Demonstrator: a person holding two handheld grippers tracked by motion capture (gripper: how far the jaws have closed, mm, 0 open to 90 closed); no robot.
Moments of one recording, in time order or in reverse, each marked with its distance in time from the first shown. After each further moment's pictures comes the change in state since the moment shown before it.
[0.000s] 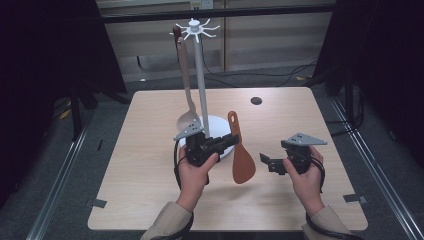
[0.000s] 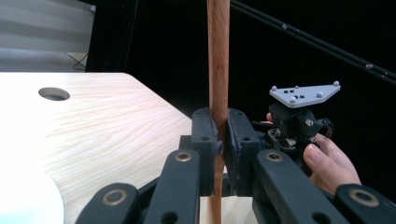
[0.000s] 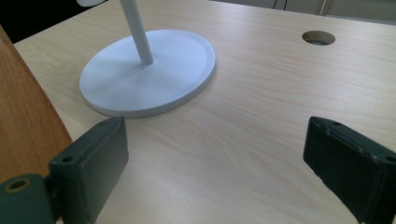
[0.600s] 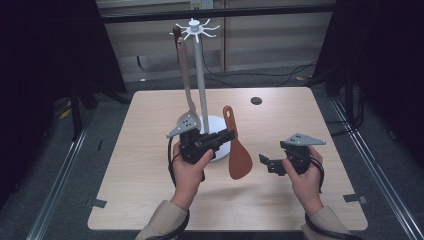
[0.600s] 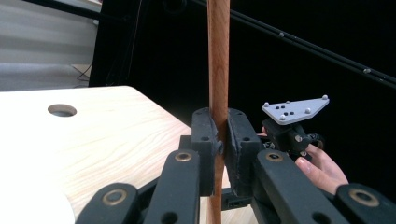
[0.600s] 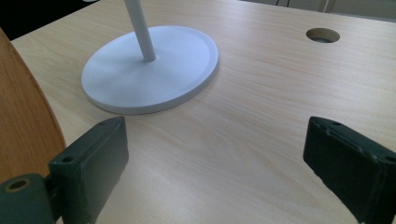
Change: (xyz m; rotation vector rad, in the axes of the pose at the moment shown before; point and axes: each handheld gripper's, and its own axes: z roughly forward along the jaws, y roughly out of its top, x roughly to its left) left arm -0.005 0.017 -0.012 -0.028 0.004 0.032; right arm 0.001 0.000 0.001 0.011 0.006 -0.004
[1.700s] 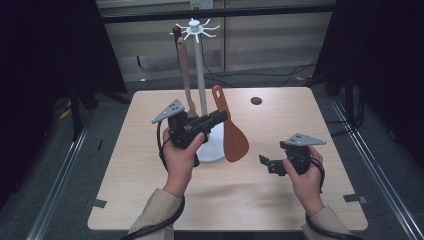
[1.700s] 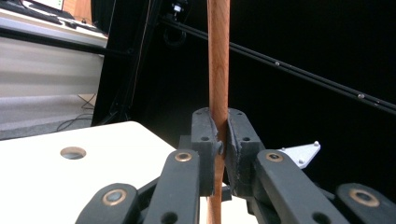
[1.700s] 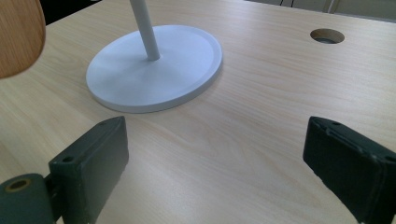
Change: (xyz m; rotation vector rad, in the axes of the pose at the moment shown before) left arm 0.005 0.044 -0.014 -0.099 -0.002 0.029; right arm 0.001 0.000 -0.001 0.006 0.017 -0.007
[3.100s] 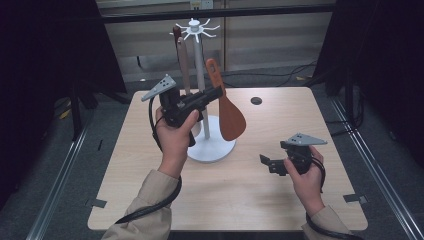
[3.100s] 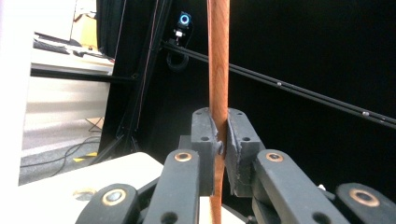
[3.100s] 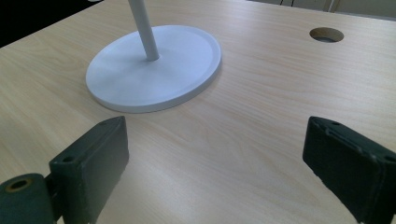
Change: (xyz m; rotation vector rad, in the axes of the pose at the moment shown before) left arm 0.004 0.051 0.005 -0.058 0.011 0.052; right arm -0.003 -0.001 0.000 -0.001 0.002 0.004
